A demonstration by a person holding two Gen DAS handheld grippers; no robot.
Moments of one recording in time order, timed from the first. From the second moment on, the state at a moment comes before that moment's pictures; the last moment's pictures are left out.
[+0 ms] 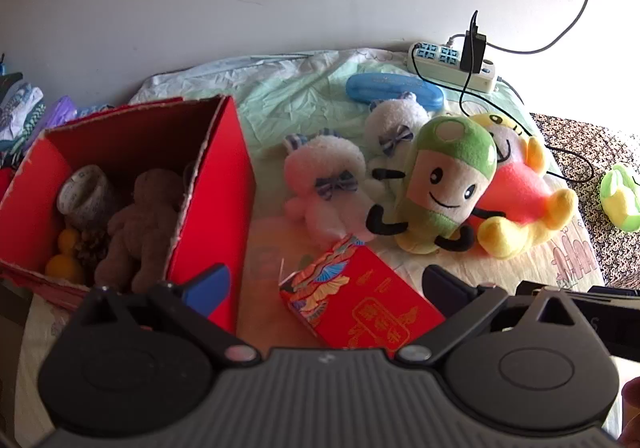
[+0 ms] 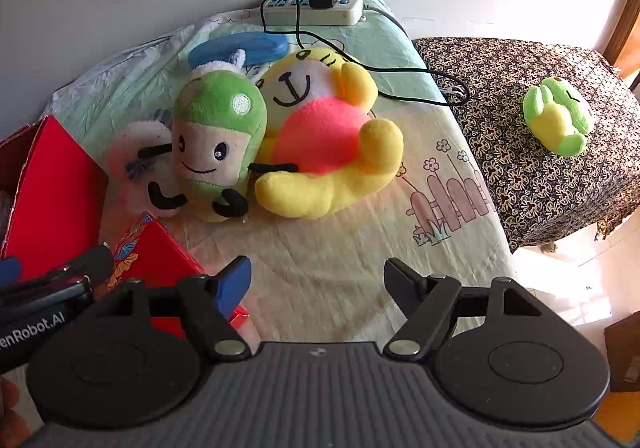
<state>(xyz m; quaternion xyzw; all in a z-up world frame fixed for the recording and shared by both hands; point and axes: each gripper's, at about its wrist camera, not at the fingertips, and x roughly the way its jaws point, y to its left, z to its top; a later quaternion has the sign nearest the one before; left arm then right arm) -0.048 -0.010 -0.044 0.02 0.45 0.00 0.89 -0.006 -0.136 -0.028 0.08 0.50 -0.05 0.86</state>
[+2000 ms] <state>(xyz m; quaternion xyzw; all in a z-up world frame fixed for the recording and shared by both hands) -0.041 -0.026 -0.096 0.05 0.52 -0.04 0.85 0.026 -0.157 -0.073 0.11 0.53 0.02 0.84</state>
